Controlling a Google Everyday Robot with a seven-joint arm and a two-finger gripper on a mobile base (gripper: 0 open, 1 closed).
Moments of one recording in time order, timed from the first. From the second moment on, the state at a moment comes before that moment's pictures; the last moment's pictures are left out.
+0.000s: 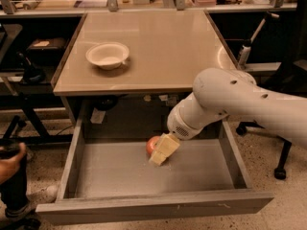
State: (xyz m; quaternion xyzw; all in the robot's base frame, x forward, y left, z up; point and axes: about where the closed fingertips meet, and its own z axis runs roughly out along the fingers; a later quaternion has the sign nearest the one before) arm 0.500 -0.037 0.723 -0.54 0.80 0.14 0.21
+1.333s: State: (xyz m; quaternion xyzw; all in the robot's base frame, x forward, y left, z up) arm 0.538 -0.018 0.651 -0.49 0.83 0.16 0.23
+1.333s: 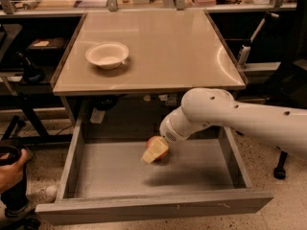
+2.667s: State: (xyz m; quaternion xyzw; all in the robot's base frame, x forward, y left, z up) arm 0.541 -0.025 0.601 -0.45 0.85 0.18 0.20
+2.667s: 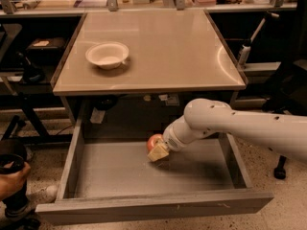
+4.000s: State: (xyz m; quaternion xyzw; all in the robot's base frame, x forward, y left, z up) arm 0.518 -0.031 0.711 -0.43 0.84 0.21 0.24
